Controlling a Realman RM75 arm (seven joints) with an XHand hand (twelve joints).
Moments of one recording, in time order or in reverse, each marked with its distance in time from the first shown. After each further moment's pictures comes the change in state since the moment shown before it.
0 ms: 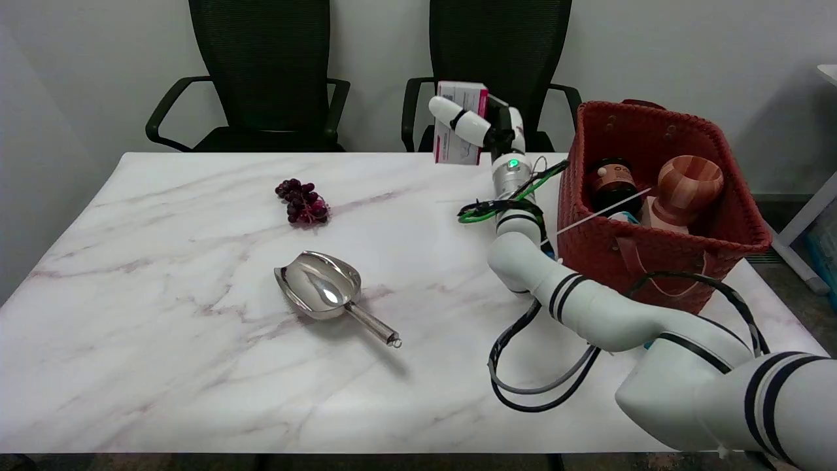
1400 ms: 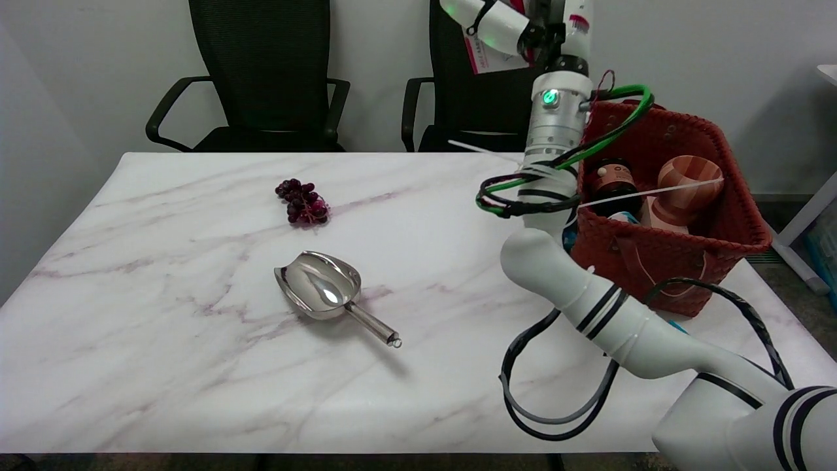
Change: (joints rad) arm -0.176 0.081 0.071 0.693 -0.295 0.321 -0.586
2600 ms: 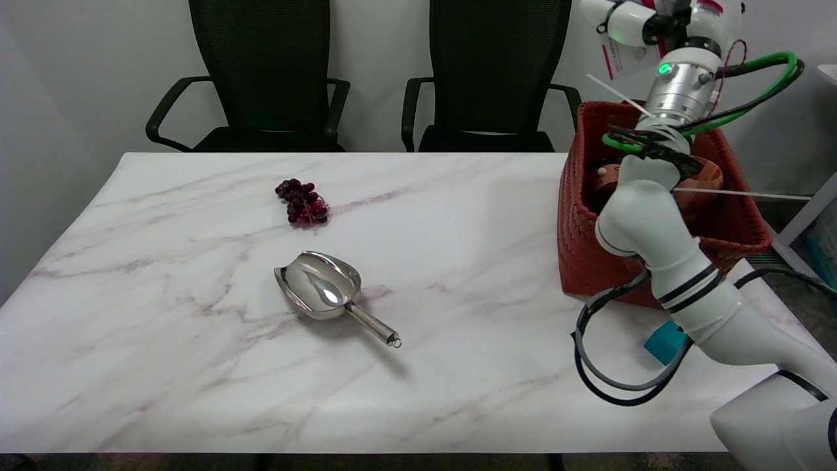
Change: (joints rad) arm -0.068 0.212 0.242 0.204 0.399 -0.025 -0.639
